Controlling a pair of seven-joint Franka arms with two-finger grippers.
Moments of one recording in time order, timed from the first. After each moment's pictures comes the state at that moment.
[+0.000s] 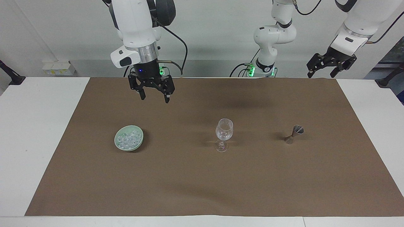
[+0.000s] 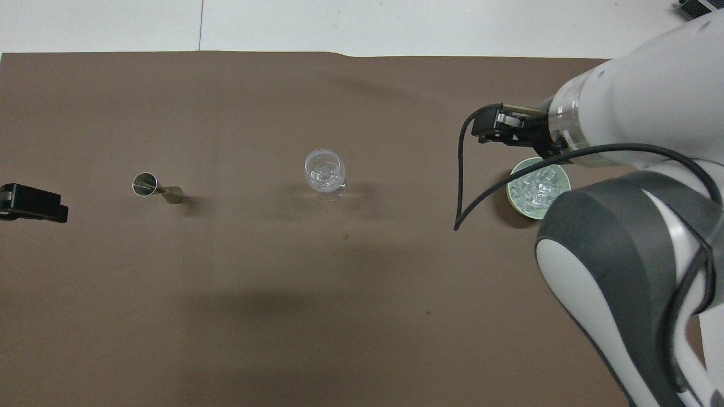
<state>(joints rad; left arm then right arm) 0.04 -0.09 -0.07 -1.61 -0.02 1.47 0.00 0.00 0.13 0.31 -1.44 -0.07 1.73 0.57</state>
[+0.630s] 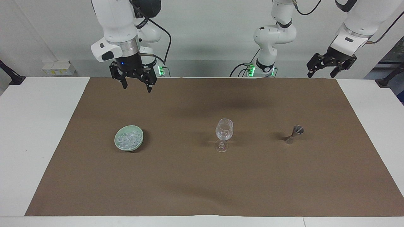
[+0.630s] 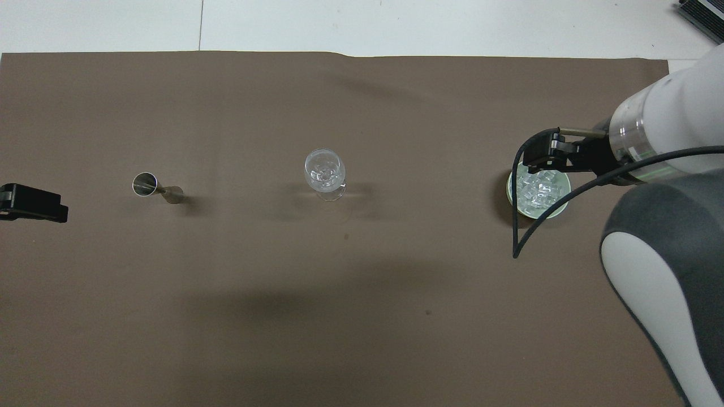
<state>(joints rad) 0.04 -0.09 -0.07 -1.61 -0.02 1.47 0.00 -0.09 0.09 0.31 -1.46 -0.07 1.56 0.43</state>
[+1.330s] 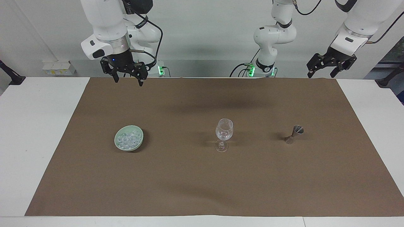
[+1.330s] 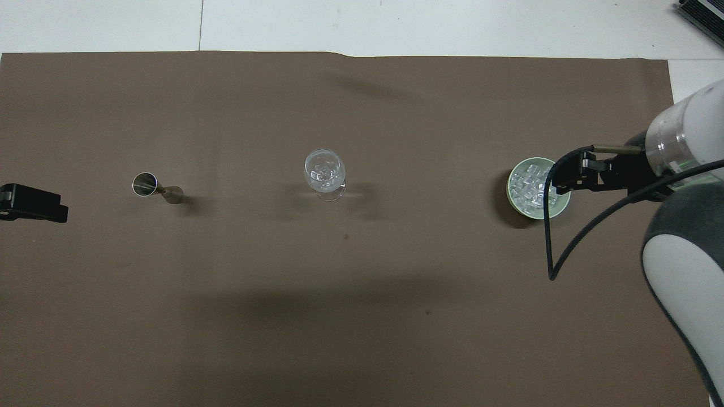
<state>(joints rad) 0.04 -0.09 -0.07 -1.61 -0.02 1.47 0.00 -0.12 0.05 0.31 -1.46 -0.07 1.45 0.34</state>
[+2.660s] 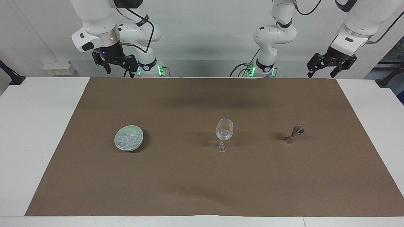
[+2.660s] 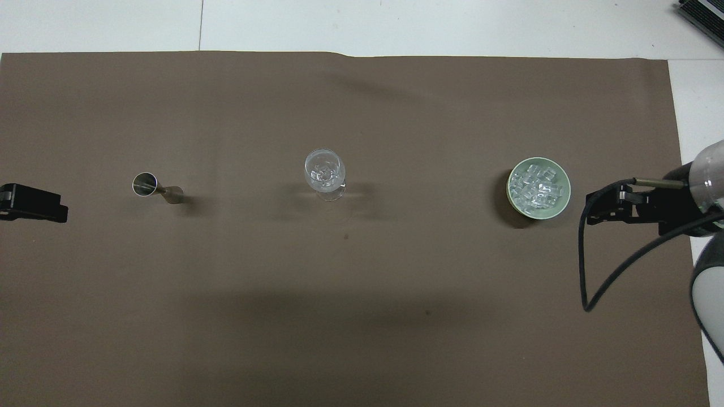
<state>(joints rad) 0.04 -0.09 -0.07 -1.61 -0.02 1.47 0.00 -0.01 -0.07 0.12 -1.60 -0.04 1.44 0.30</state>
